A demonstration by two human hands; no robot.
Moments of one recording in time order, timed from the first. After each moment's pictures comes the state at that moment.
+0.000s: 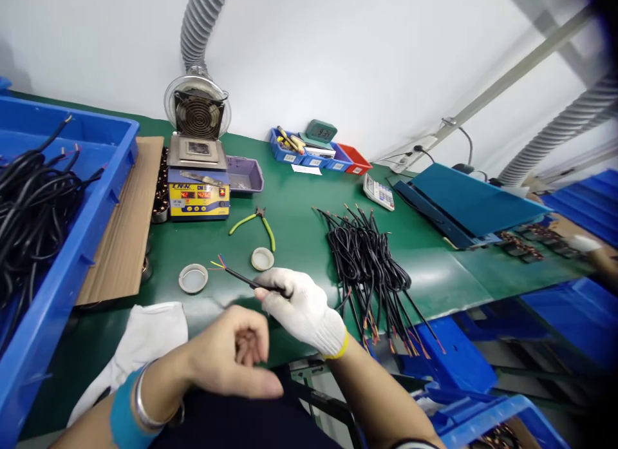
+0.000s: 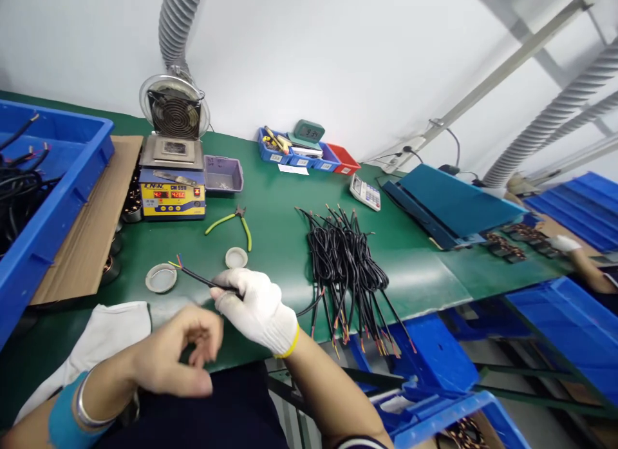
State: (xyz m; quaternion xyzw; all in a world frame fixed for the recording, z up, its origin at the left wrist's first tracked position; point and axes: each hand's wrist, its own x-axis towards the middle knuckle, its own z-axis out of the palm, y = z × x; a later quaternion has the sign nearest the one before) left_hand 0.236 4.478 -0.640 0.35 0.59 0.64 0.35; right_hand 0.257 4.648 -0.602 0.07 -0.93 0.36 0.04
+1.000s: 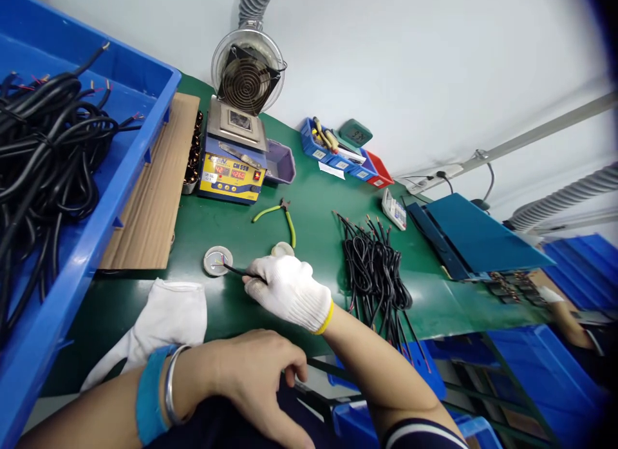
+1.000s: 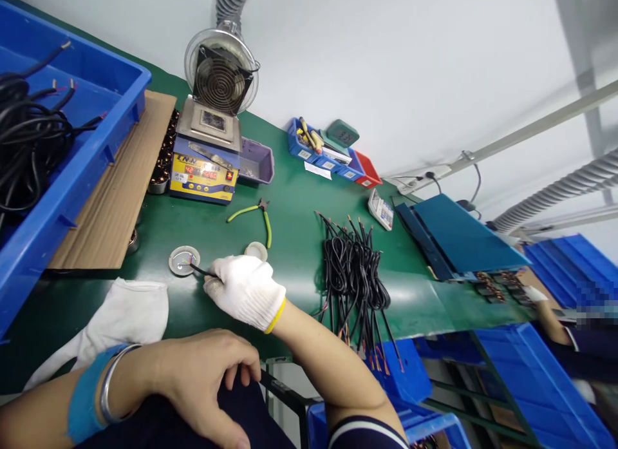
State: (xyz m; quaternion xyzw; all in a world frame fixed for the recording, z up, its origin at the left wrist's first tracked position) left_hand 0.242 4.479 -0.651 0.49 0.65 0.45 0.37; right_hand 0.215 4.586 -0.593 0.09 -0.99 -0.02 -0.09
